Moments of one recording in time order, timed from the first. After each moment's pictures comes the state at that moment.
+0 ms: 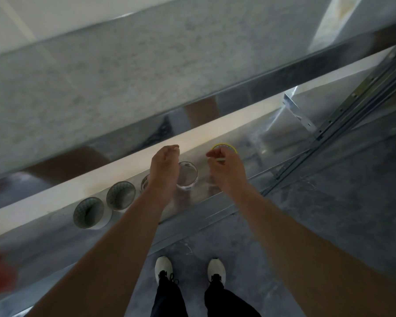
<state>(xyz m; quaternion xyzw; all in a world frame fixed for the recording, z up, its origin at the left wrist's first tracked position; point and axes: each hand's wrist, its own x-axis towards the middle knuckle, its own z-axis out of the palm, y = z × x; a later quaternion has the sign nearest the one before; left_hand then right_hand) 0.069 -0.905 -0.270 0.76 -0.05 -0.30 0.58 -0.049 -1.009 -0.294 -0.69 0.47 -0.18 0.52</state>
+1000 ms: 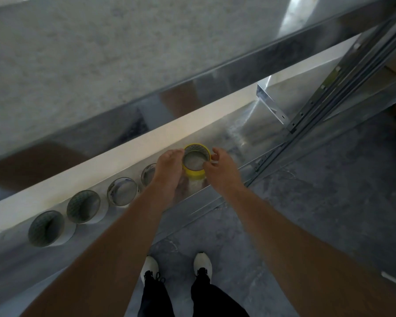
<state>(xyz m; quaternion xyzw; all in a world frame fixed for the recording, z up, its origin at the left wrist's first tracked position) 0.033 -0.978 -0.316 0.73 -0.03 -0.41 0.54 -0.088 -1.055 -0.314 -0.68 0.53 -0.10 0.50</state>
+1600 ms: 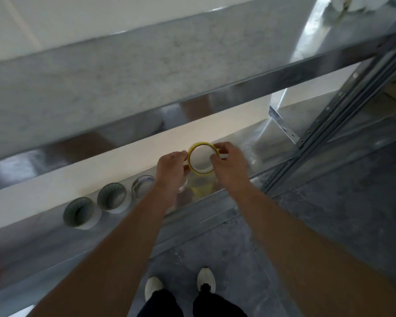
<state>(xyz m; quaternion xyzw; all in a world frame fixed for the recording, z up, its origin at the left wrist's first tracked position) 0.029 -0.929 -0.248 0.72 -0.02 -0.36 0.60 -0.077 -1.031 -0.258 -0.74 0.48 -0.19 0.44</state>
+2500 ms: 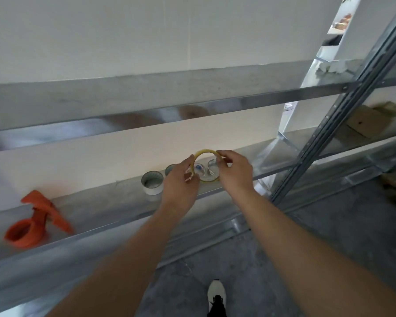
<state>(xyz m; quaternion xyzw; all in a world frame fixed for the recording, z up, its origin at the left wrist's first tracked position) 0.004 -0.651 -0.187 0.77 -0.26 -0.19 0.55 -0.082 -0.776 -0.166 -0.79 0.41 -0.29 0.35</state>
